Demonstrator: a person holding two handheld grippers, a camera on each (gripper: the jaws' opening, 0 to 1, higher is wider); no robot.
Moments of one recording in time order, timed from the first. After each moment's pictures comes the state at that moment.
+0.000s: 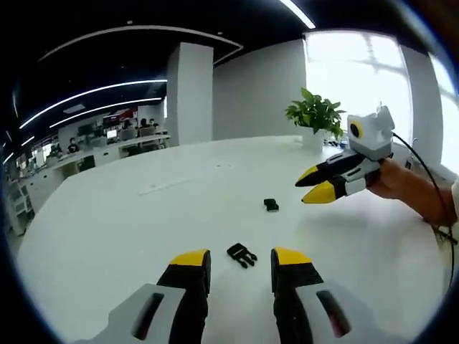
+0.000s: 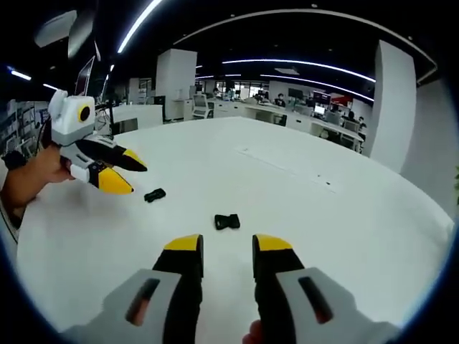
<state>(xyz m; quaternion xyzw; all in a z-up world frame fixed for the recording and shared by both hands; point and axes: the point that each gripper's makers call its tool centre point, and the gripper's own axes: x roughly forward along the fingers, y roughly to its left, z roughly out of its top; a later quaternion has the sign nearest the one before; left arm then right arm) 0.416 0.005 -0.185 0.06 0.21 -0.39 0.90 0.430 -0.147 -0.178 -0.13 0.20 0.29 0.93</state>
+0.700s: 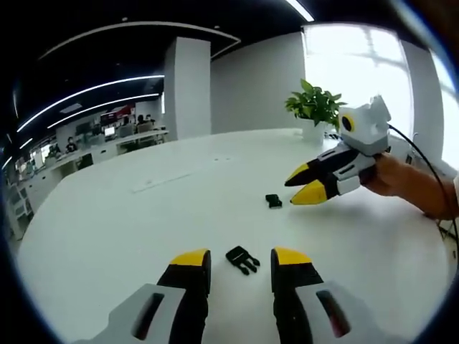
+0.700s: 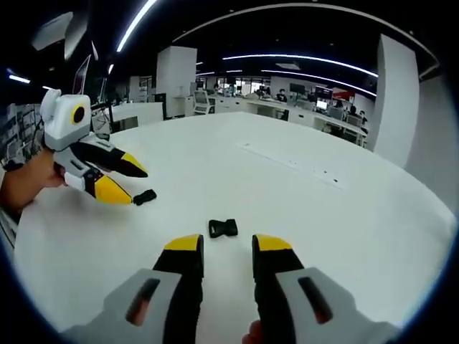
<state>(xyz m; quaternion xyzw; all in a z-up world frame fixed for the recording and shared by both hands) 0.425 -0.007 -0.195 0.07 0.22 -0.38 0.89 0.451 -0.138 -0.191 -0.12 0.22 0.30 0.92</state>
